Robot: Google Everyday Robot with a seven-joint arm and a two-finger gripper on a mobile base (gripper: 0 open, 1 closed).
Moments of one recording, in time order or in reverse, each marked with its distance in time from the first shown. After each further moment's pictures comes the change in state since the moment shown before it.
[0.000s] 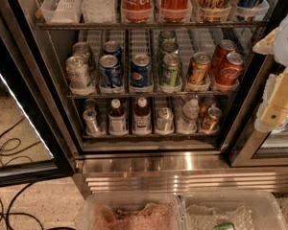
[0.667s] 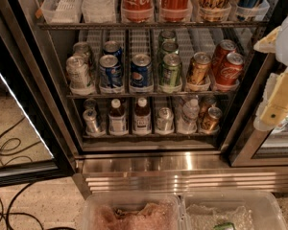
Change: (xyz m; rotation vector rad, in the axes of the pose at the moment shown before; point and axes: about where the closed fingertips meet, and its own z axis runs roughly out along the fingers) arm -0.002 -0.001 -0.002 0.017 -0.021 0.003
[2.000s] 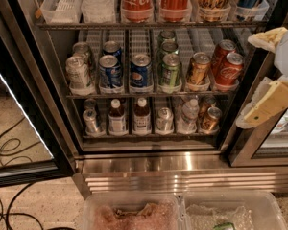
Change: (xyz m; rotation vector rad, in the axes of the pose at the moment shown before) arm -0.023 -0.006 0.005 0.151 -0.287 -0.015
